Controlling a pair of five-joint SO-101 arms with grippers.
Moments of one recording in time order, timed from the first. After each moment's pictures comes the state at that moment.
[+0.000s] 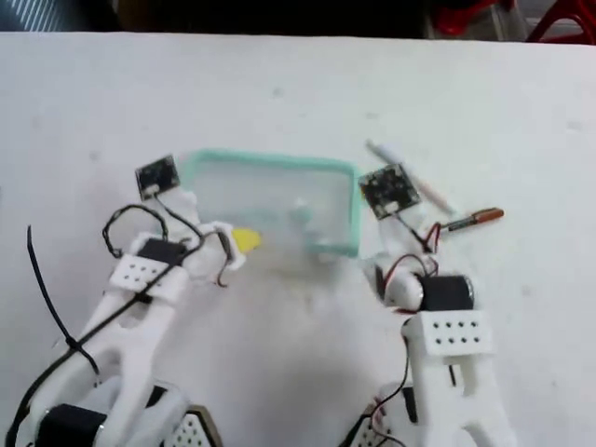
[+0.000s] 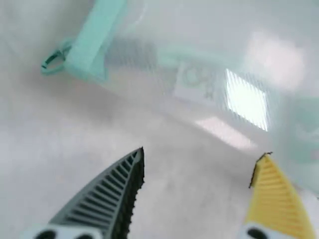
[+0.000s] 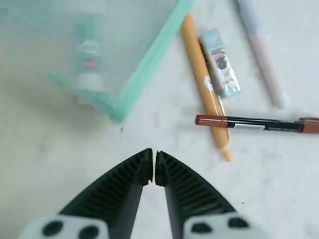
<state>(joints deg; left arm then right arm) 7.0 -26.7 57.5 47.3 39.2 -5.8 -50.5 58.4 59.3 23.3</state>
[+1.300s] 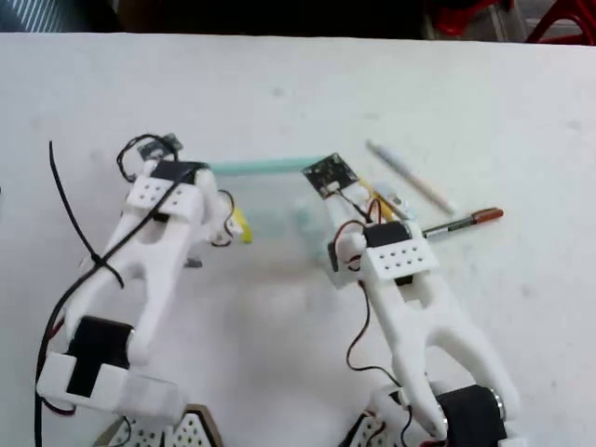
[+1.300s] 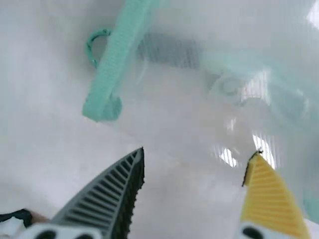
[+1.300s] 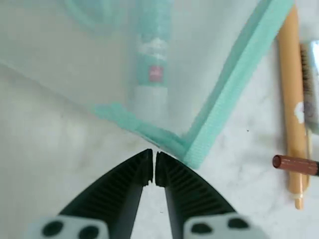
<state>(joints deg) 4.7 0.5 22.9 77.8 43.6 -20.3 -19.1 45.8 55.5 18.4</state>
